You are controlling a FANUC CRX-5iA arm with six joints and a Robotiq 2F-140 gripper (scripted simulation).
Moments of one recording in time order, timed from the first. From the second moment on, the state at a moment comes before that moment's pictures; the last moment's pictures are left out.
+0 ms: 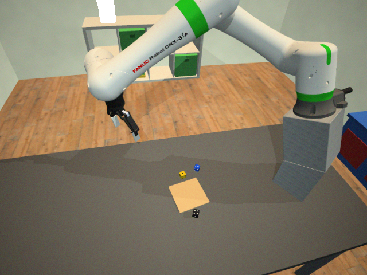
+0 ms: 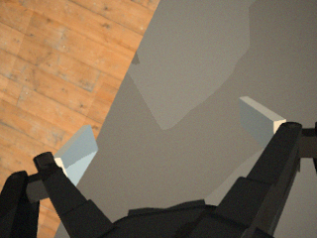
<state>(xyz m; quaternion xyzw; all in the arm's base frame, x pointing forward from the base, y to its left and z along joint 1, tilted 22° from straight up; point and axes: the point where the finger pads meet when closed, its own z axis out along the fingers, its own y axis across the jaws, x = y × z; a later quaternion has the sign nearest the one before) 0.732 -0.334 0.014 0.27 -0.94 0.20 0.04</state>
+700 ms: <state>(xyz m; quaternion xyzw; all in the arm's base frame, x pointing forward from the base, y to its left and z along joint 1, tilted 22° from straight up) 0.660 -0.299 -0.006 0.53 -0.81 0.22 0.09</state>
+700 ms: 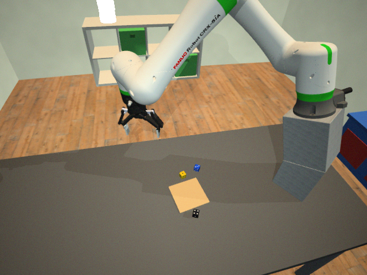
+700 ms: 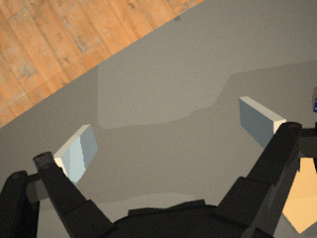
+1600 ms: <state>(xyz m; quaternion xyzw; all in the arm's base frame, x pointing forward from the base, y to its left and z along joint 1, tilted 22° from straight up) 0.522 -0.223 -0.063 0.81 -0.55 0.18 0.12</state>
